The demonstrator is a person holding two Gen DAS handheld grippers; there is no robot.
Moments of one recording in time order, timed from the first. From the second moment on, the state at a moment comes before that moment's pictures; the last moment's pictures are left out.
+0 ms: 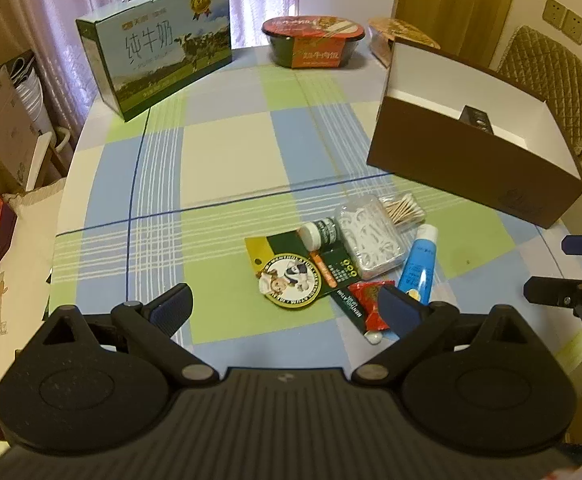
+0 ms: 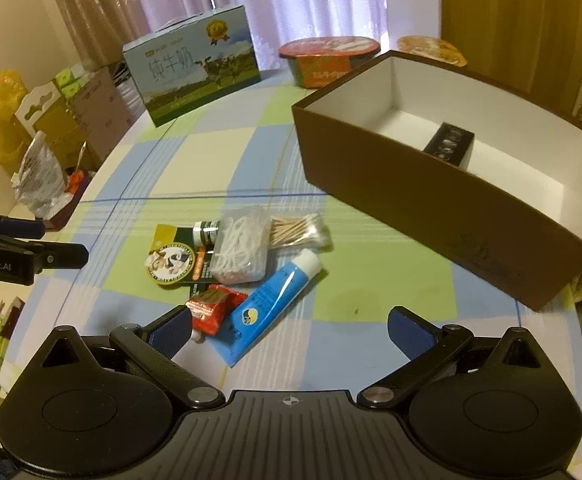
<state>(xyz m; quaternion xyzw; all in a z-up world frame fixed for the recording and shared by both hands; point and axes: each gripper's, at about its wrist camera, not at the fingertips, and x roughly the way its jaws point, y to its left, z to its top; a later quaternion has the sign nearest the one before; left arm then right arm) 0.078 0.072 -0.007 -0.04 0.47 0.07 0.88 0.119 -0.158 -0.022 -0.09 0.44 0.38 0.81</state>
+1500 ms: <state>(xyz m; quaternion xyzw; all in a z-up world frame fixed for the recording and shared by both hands) 0.148 -0.005 -0.109 -0.04 0.53 0.02 0.85 0.185 -0.212 -0.085 -0.10 0.50 0.35 0.78</state>
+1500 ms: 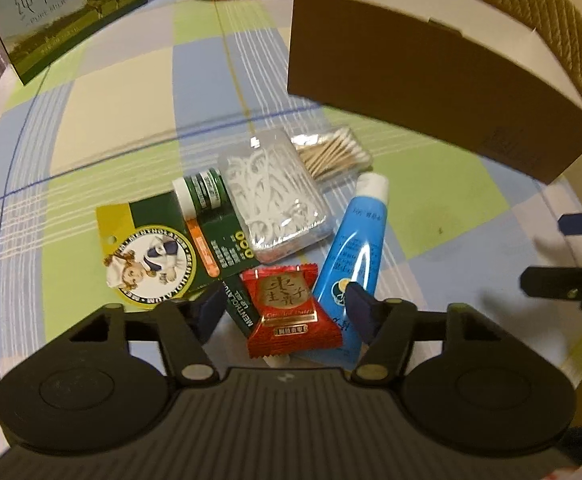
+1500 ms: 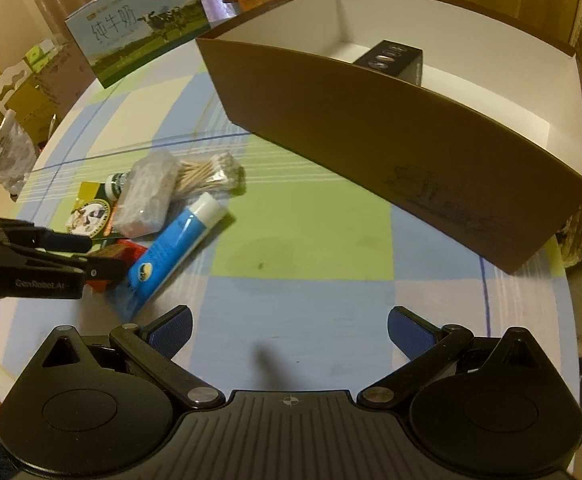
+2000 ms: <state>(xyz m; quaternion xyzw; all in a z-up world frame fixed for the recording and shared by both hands) 0.145 -0.010 -0.120 -0.03 0.54 0.02 0.84 0.195 -0.215 -0.088 -0.11 0.51 0.36 0.78</state>
